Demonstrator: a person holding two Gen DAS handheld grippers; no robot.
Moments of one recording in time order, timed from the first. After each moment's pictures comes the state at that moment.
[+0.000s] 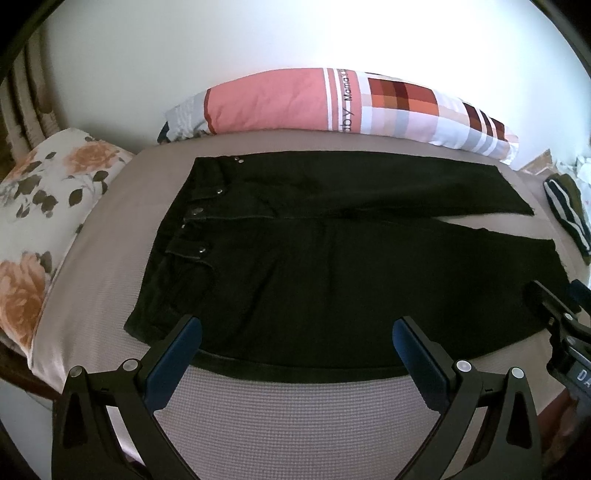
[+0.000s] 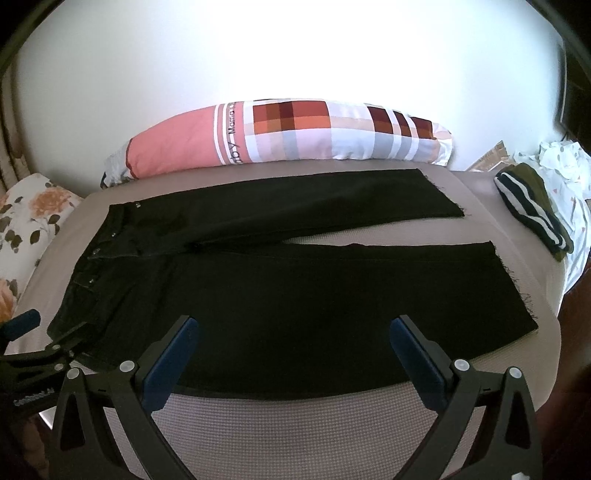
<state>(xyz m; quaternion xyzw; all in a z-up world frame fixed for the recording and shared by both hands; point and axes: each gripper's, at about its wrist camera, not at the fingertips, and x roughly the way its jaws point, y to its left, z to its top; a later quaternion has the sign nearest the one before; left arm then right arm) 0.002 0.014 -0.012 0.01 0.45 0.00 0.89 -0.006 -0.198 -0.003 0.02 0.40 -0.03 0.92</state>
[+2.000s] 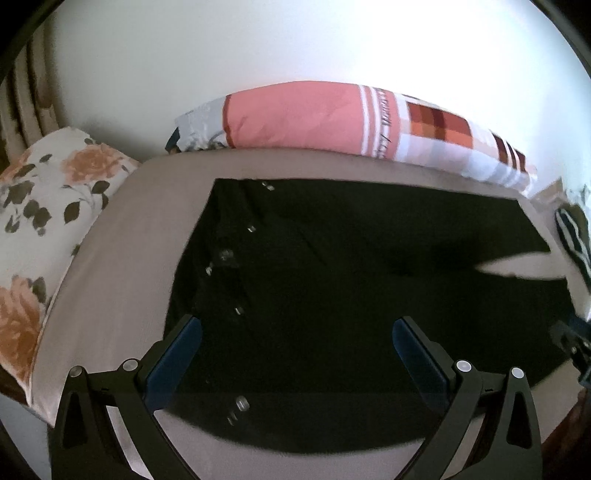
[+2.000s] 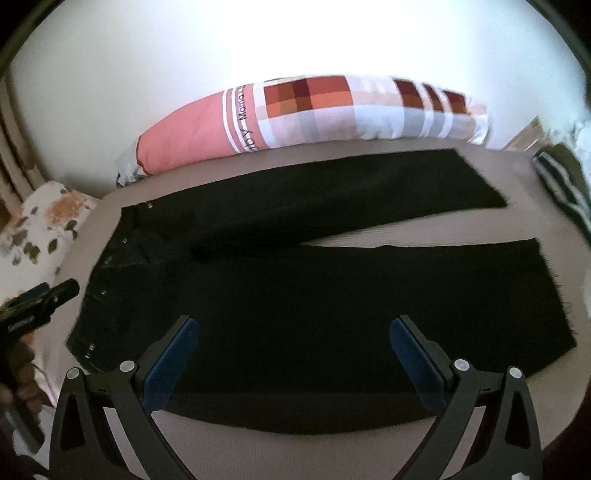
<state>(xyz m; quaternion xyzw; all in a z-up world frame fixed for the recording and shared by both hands) 0.076 0.084 -0.016 -0.03 0.44 0.00 0.90 0.057 -0.220 -0.017 0.08 0.44 0.04 0.89</state>
